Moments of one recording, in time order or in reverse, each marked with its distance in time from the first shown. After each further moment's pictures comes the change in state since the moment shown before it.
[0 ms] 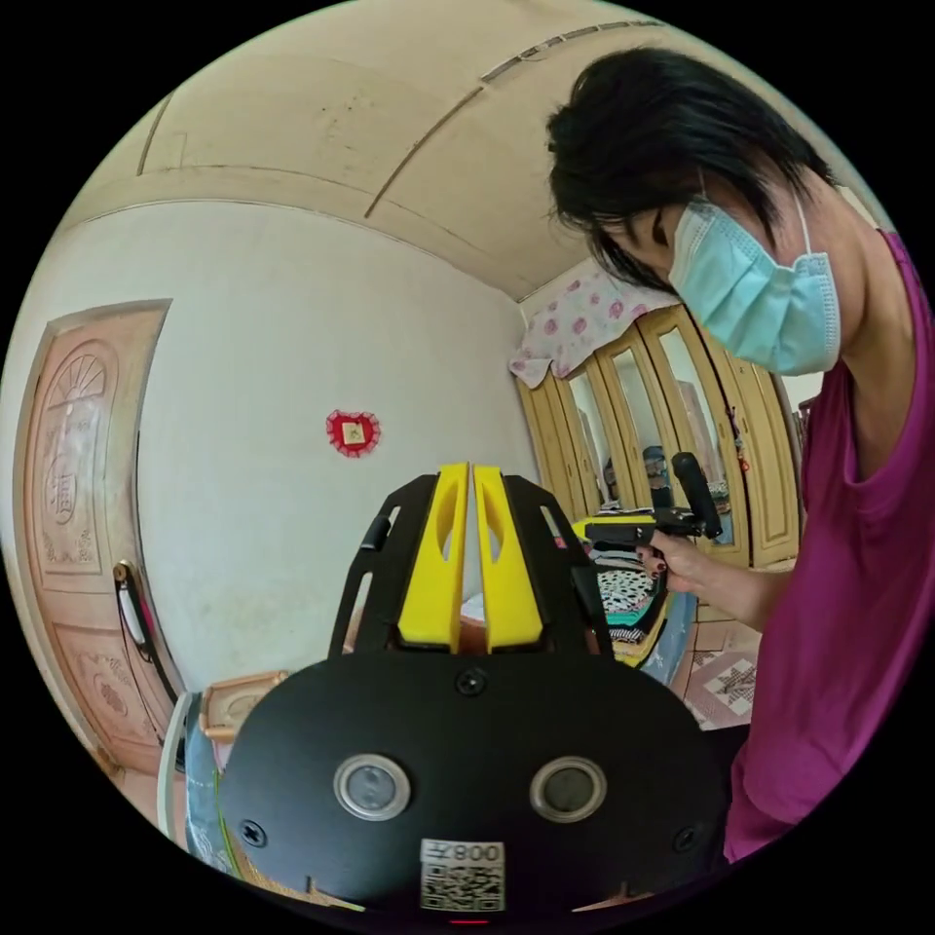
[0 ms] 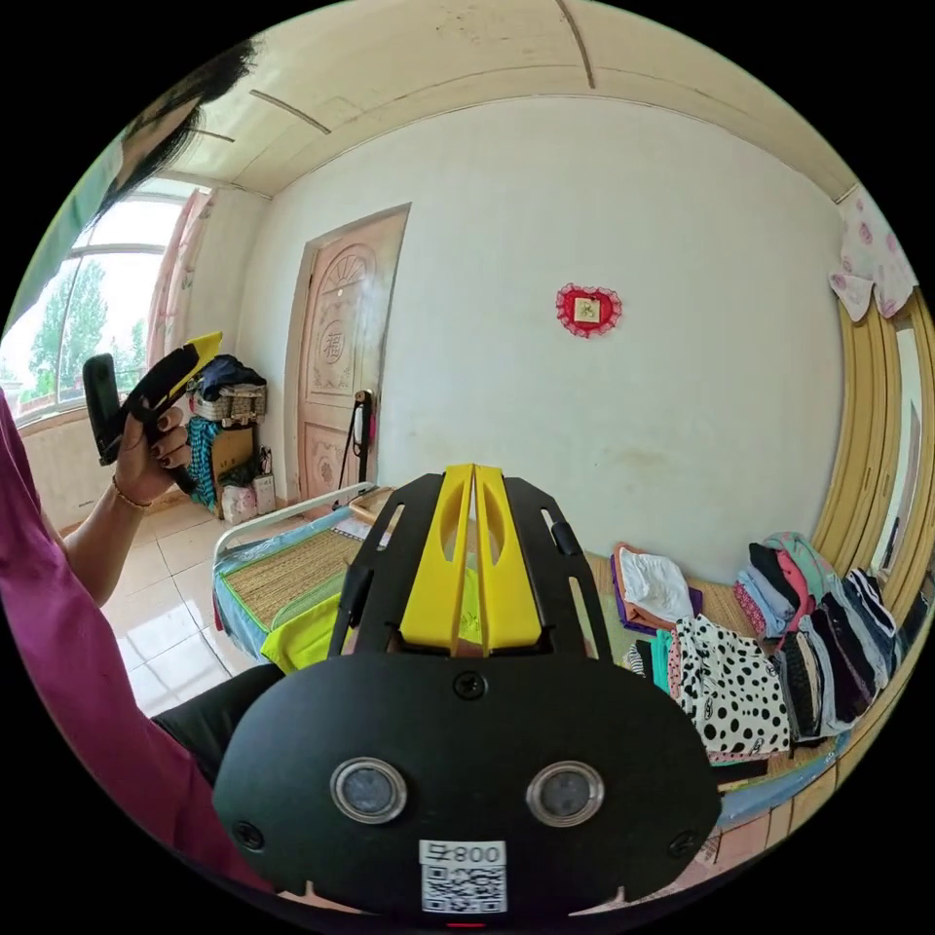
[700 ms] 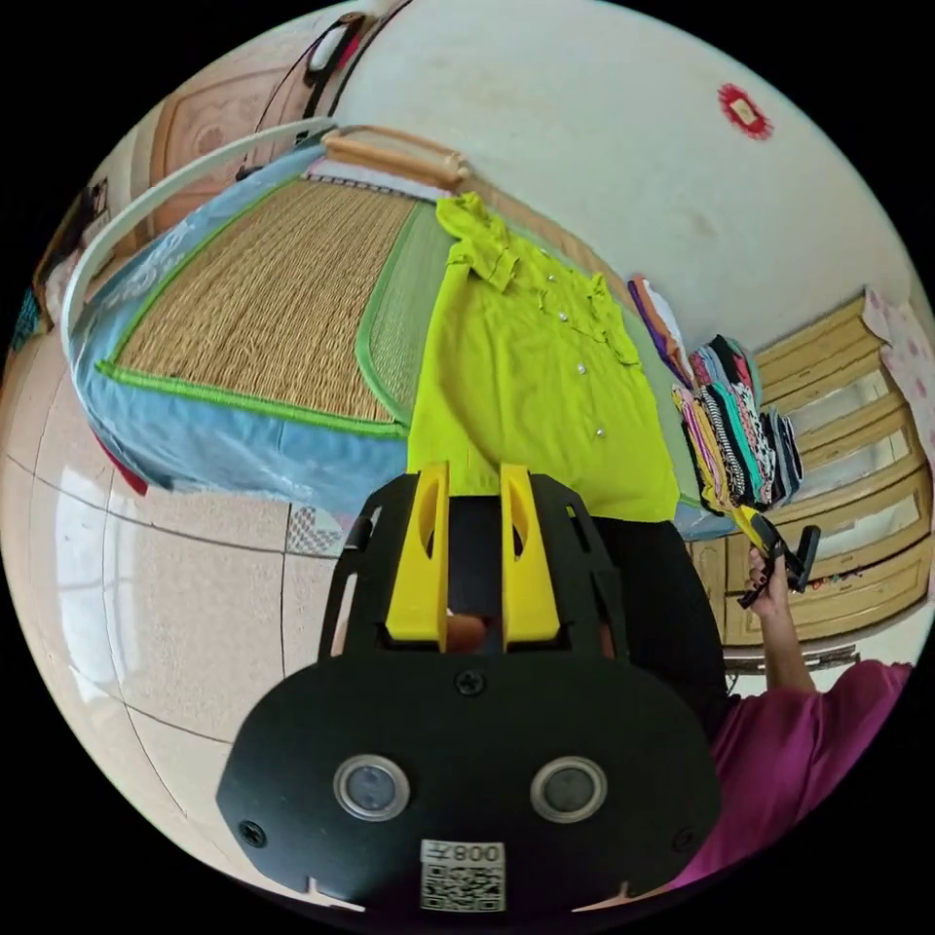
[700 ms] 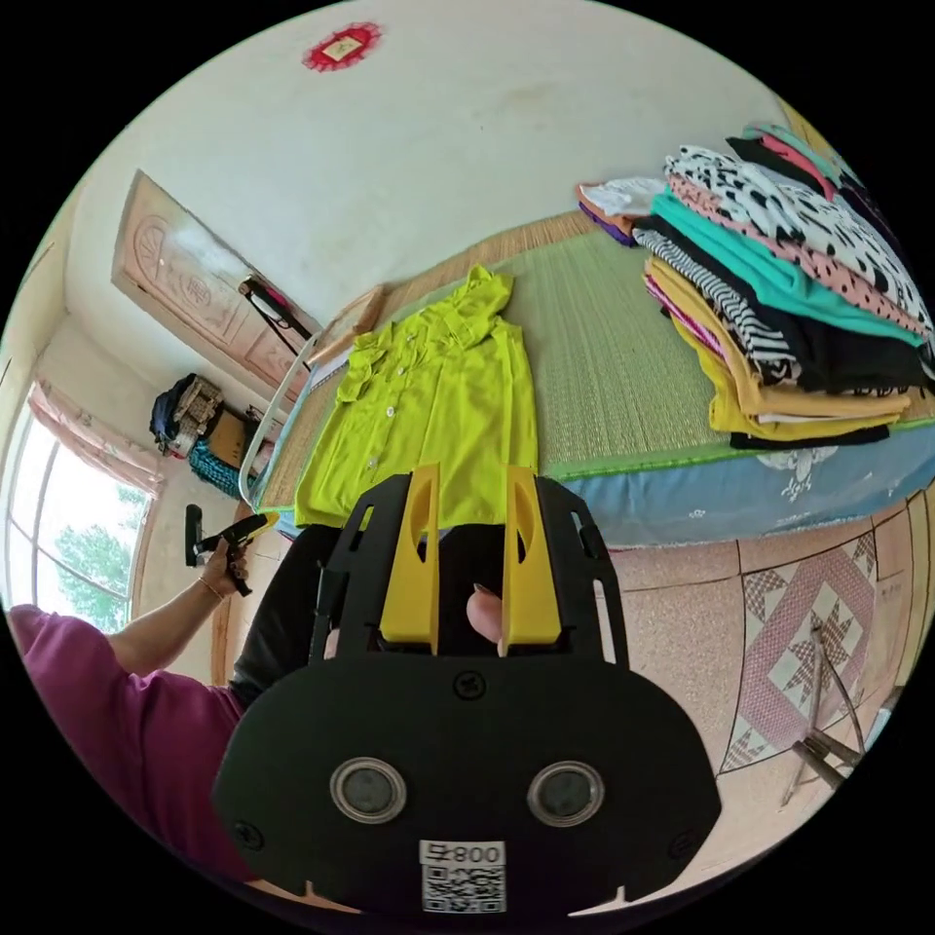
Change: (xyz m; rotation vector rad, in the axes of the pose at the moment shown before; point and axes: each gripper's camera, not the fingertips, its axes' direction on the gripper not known) left arm -0.157 0.405 -0.078 -1.086 -0.228 -0.995; right arm 0.121 0.314 0.098 -0.684 -0.156 0.669
